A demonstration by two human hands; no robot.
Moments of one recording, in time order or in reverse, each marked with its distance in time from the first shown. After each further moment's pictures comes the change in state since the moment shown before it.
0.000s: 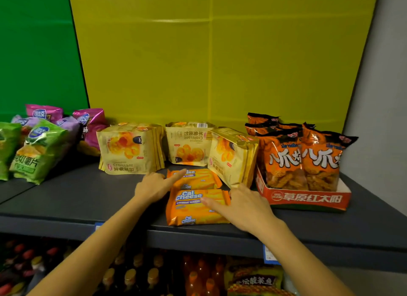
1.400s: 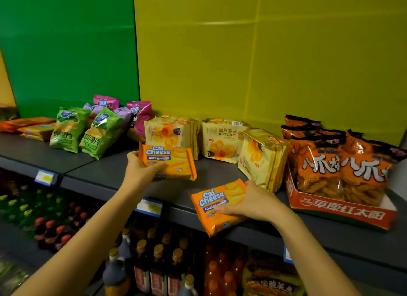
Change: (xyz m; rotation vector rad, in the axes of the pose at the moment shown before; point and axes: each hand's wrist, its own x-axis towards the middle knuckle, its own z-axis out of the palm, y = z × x) left_hand -0.061 -0.061 -0.051 -0.919 0.459 -0.005; right_hand 0.003 -0.019 -0.009 0.216 -0.274 -0.075
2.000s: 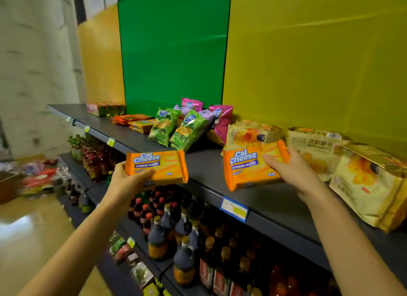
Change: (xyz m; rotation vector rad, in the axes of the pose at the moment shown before) left_hand -0.032 -0.013 -0.214 -0.003 0.284 -0.073; right_hand 0.057 -0.120 0.018 0.687 0.161 -0.316
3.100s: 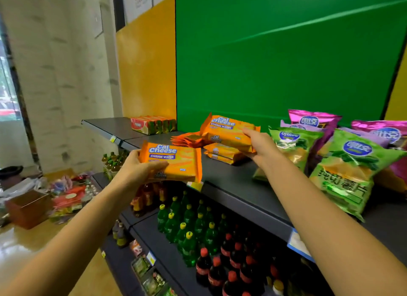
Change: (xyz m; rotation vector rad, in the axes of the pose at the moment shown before) left_hand 0.372 -0.004 -0.269 0.075 -0.062 0.011; right_hand 0.264 -0.159 0.508 0.670 -0.117 0.202
